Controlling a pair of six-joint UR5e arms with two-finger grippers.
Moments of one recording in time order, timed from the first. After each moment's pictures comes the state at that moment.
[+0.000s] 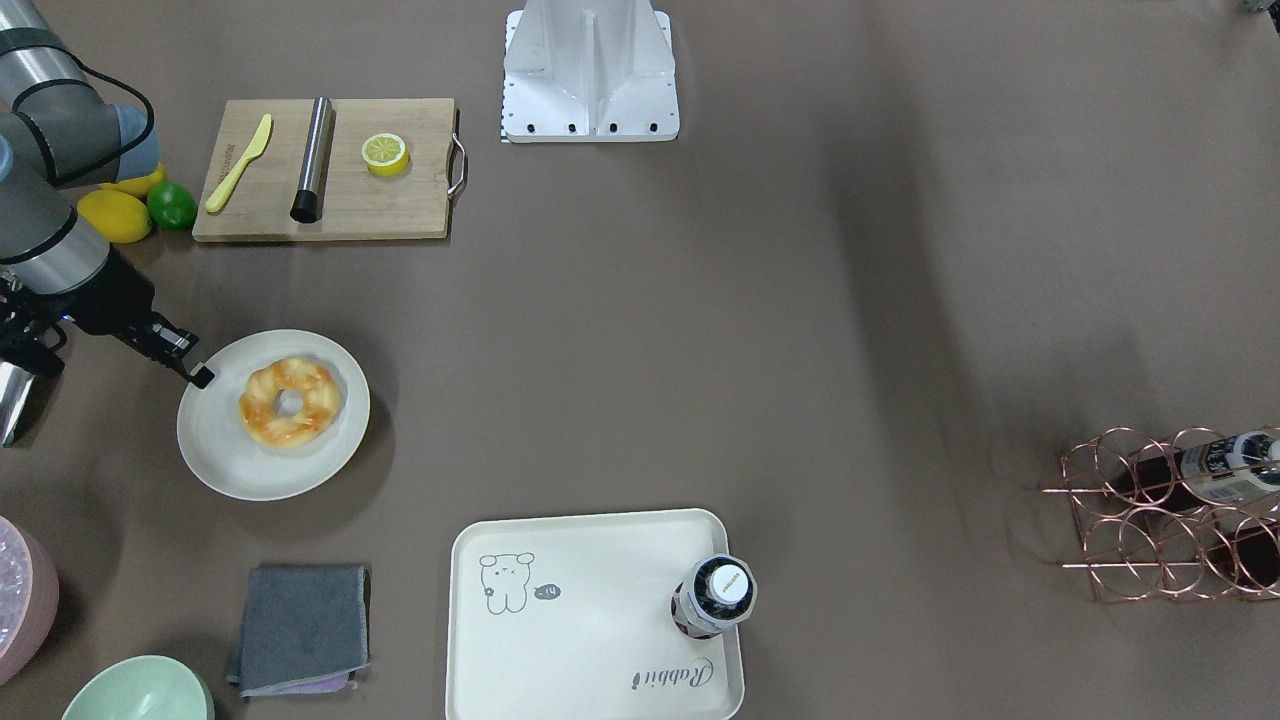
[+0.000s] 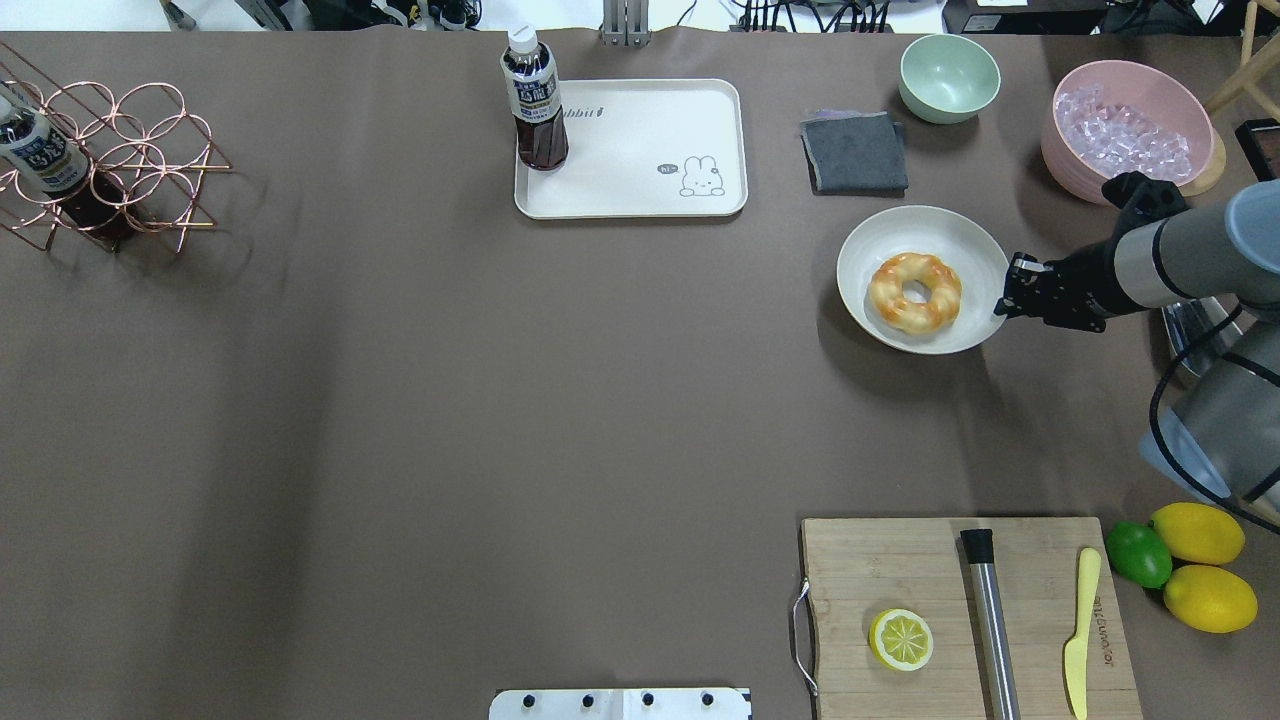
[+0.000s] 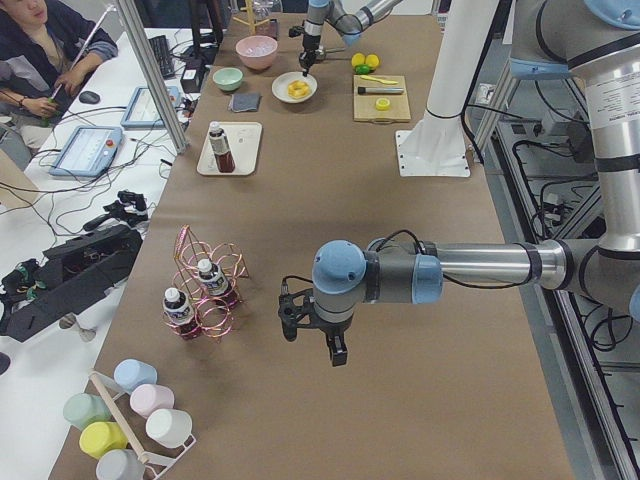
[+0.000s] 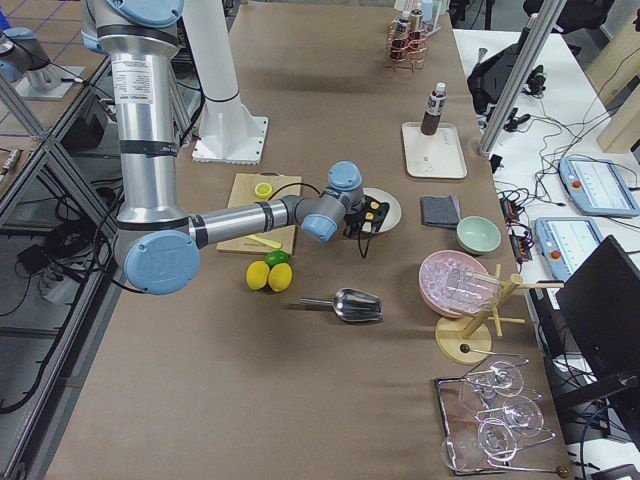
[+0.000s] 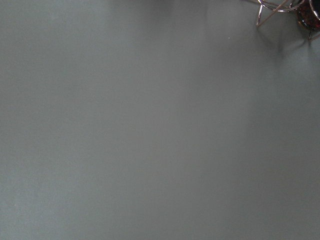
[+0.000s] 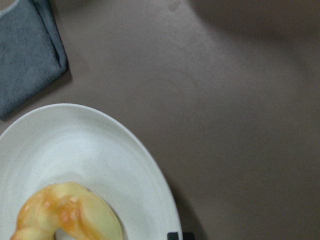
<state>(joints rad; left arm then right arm) -1.63 -1.28 -1.86 -1.57 -2.38 -0.18 0.90 -1.49 1.64 -0.83 2.08 1.50</state>
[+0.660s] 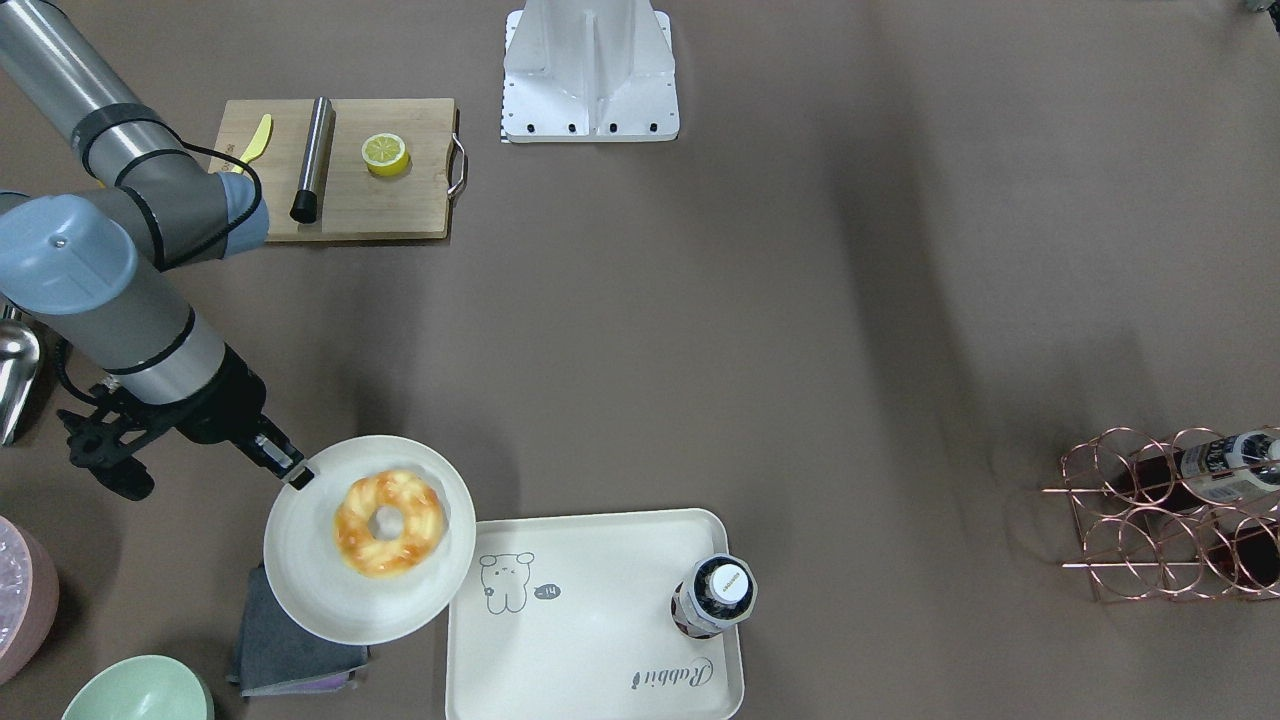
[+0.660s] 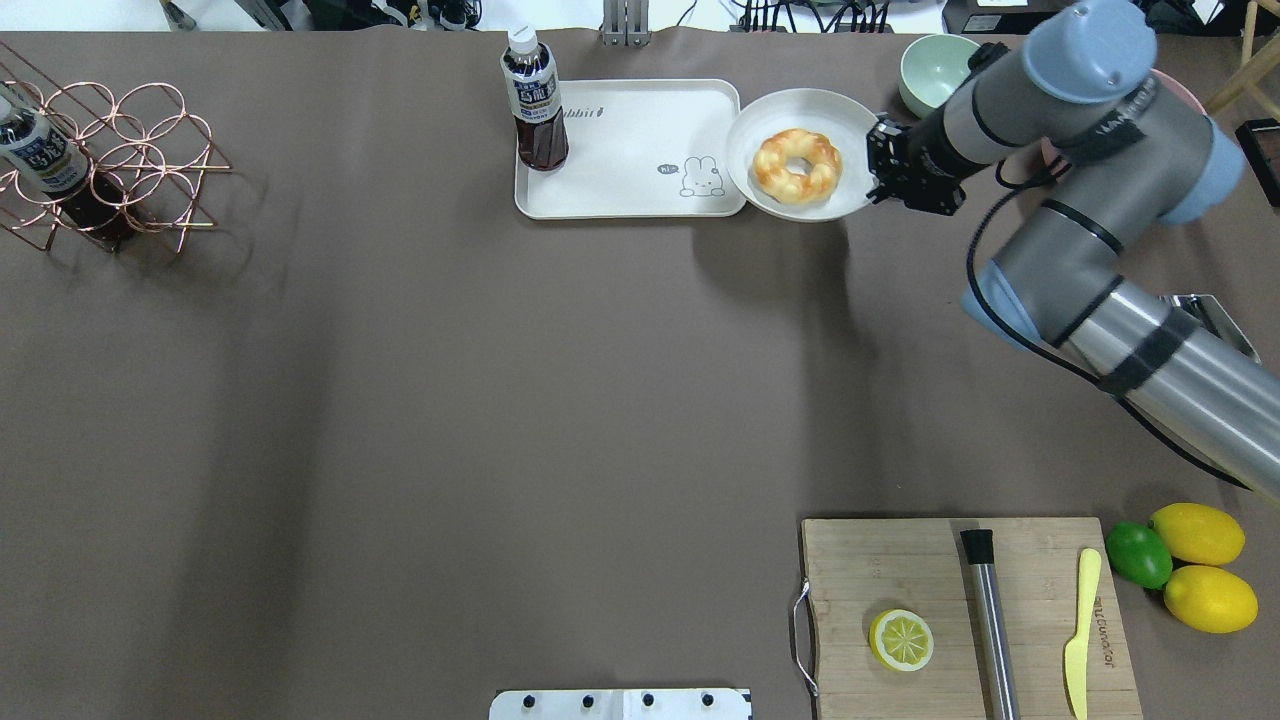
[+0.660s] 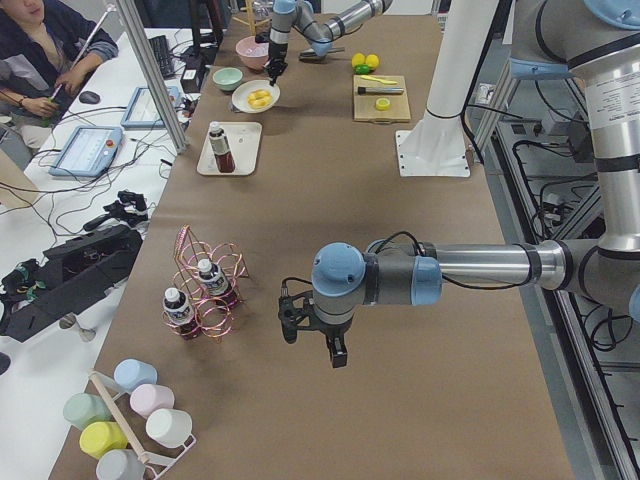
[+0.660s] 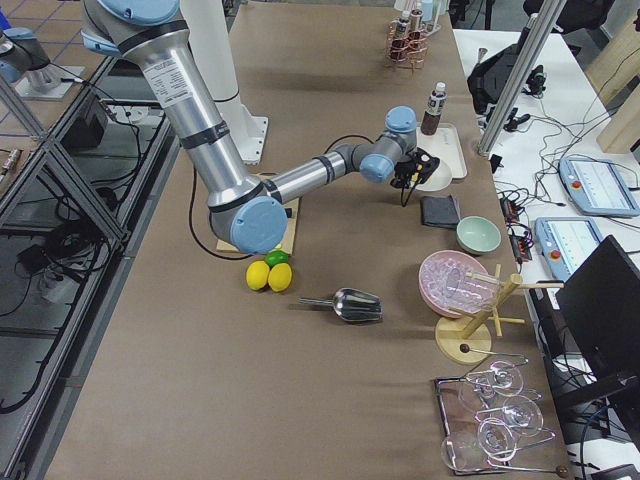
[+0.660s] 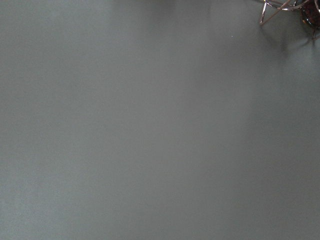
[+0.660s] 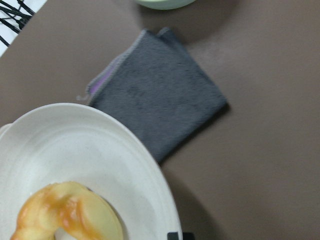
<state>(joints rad) -1.63 -1.28 -1.86 -1.57 -2.38 -0.18 0.93 -1.06 1.43 -1.07 2.07 1.70</state>
